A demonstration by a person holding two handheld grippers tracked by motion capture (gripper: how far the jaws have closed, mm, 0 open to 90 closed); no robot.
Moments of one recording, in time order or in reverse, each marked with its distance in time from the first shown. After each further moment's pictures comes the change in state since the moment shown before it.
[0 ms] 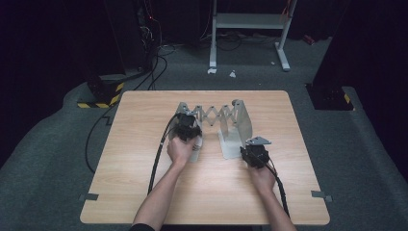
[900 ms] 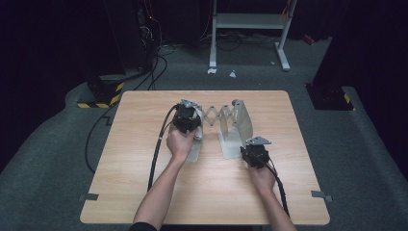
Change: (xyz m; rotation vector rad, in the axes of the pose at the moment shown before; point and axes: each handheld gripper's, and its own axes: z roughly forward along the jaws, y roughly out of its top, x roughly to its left) left arm -0.007 0.029 -0.034 -0.112 0.033 0.006; right arm 0.000 0.000 0.000 0.001 -0.006 0.001
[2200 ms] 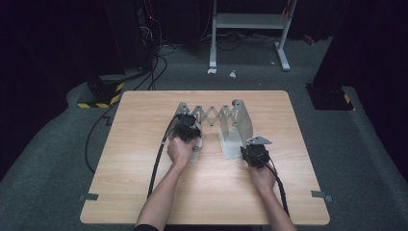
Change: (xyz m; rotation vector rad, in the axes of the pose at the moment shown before) left arm 0.007 -0.036 0.039 0.171 0.002 -0.021; right arm -0.001 0.000 0.000 0.000 0.007 0.007
